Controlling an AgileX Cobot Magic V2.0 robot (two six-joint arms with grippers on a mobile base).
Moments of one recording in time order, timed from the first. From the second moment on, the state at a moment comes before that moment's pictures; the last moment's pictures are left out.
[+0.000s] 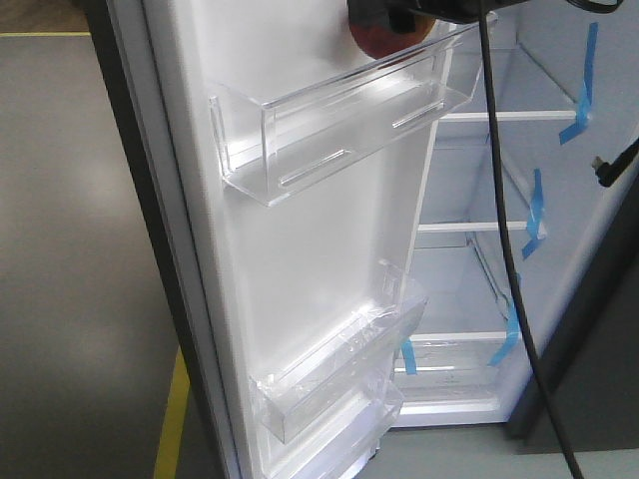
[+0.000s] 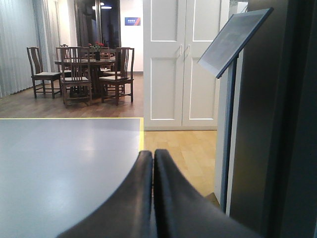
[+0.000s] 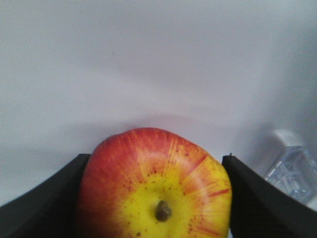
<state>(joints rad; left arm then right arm) 0.04 -0.01 0.03 0.00 0.00 -0.06 0.30 1.72 -1.99 0.35 0.87 -0.39</state>
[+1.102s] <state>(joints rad) 0.04 -0.01 0.03 0.00 0.00 -0.06 0.30 1.11 -1.33 0.50 0.75 -0.49</state>
